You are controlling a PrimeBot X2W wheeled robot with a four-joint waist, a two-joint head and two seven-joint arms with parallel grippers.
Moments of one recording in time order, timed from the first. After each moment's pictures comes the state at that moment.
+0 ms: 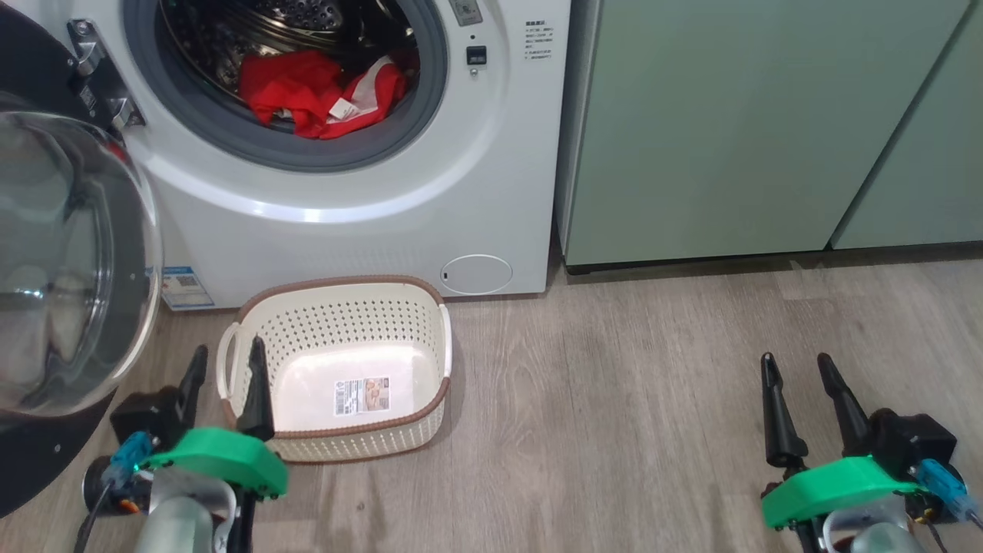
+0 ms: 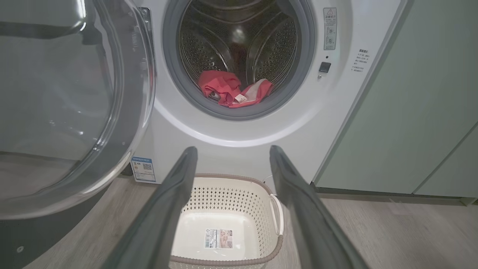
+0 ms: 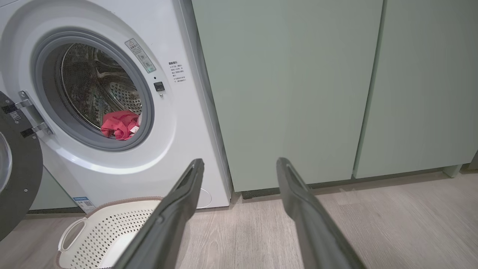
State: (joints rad) left arm -0.16 0.04 0.17 0.51 -0.18 -0.13 -0.26; right arm -0.06 -0.07 0.04 0.32 0.24 0.13 -0.25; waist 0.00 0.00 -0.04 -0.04
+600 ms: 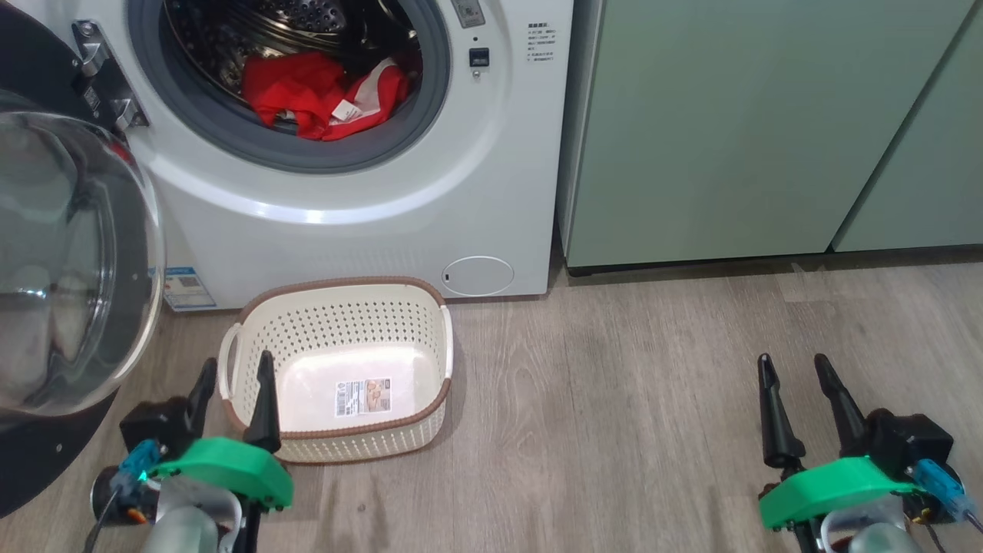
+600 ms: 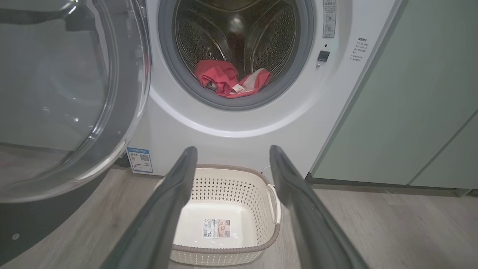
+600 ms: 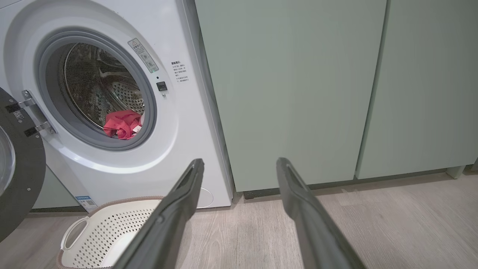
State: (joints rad) left arm -0.15 0.05 0.14 0.53 -0.18 -0.13 -0.26; right arm -0.06 -0.07 0.05 0.33 0.24 0.13 -0.25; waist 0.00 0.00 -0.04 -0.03
